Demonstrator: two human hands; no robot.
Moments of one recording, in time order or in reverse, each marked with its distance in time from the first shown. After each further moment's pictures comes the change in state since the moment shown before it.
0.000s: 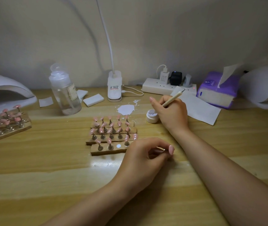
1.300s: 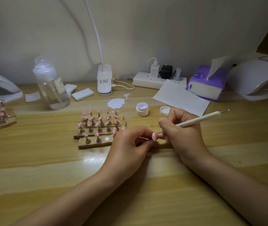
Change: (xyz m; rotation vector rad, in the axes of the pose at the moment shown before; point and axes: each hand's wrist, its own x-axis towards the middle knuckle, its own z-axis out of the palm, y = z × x) left_hand 0.004 -0.002 0.003 -0.055 0.027 -0.118; right_hand -0.067 -0.037 -0.059 0.644 -0.162 0.330
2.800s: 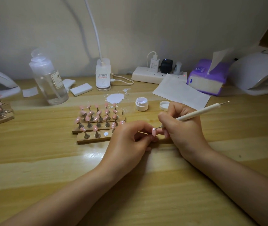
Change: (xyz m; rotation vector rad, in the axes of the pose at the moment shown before) left_hand -0.001 -0.002 0.000 0.026 0.015 -0.004; right_hand -0.001 -0.005 0.002 -0.008 -0.012 -0.003
